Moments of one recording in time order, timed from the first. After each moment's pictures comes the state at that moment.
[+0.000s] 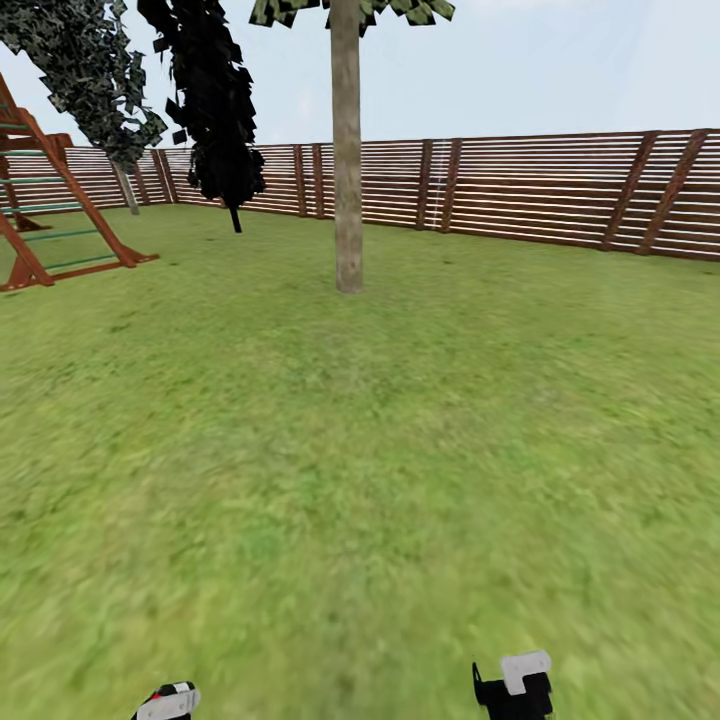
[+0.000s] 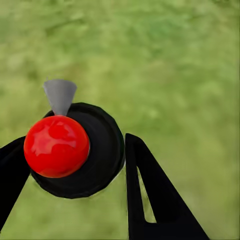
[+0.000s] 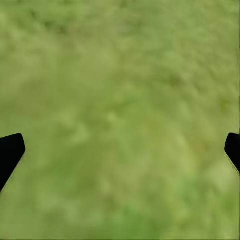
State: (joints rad) left arm -0.23 0.12 -0.12 -0.29 0.30 -0.57 0.03; right arm -0.40 0.00 -0.27 -0.14 0.51 -0.50 -0.19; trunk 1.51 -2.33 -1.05
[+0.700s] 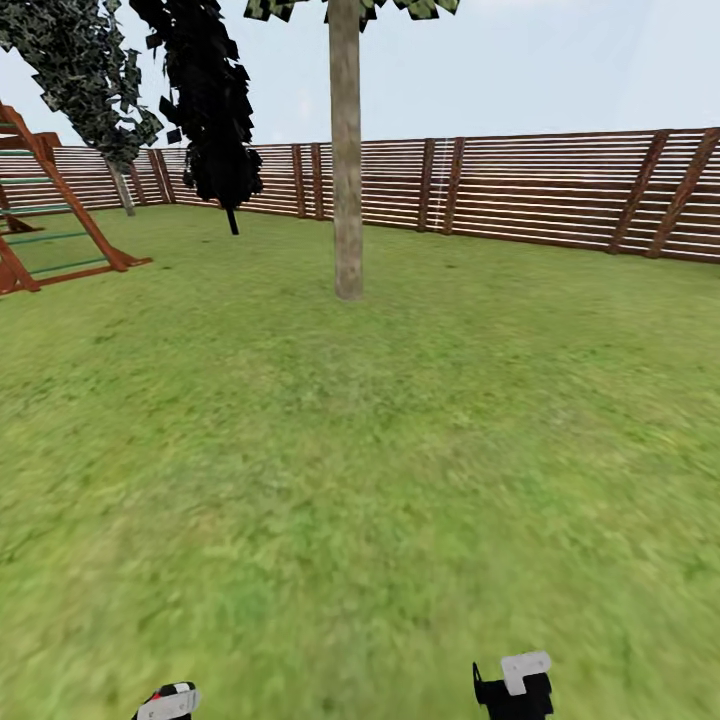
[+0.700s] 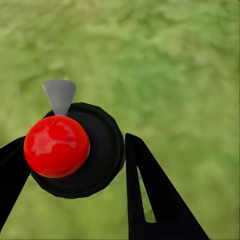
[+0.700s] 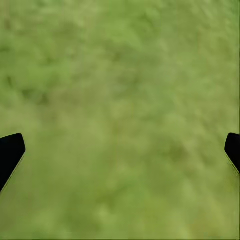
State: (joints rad) left arm -0.23 0.12 -0.12 -0.29 0.30 -0.57 0.03; right arm -0.40 0.00 -0.27 -0.14 0.51 -0.50 -0.19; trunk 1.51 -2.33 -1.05
